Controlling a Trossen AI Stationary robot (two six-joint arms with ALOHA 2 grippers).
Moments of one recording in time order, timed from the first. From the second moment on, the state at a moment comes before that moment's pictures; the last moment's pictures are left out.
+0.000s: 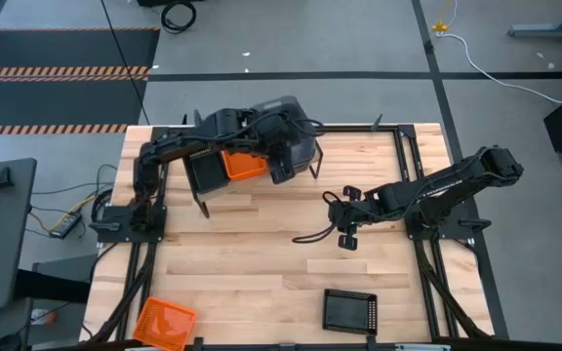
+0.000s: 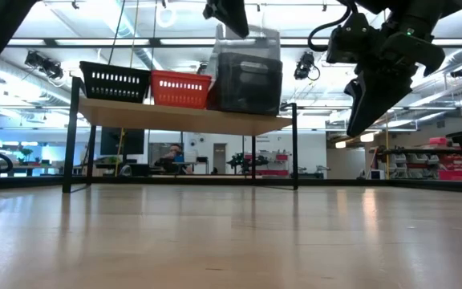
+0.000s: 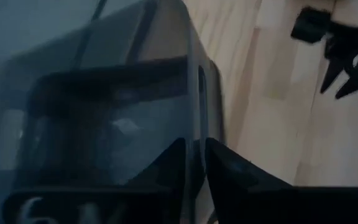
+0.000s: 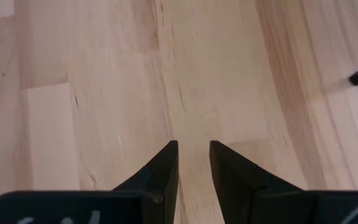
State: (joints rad) left arm 0.15 1.99 2.35 -1.29 -0.29 -0.01; right arm 0.20 1.33 0.81 -0.58 0.22 0.32
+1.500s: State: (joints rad) left arm 0.10 1.97 2.36 -1.31 -0.32 -0.04; right arm 0.18 1.33 0.81 -0.58 0.30 0.16
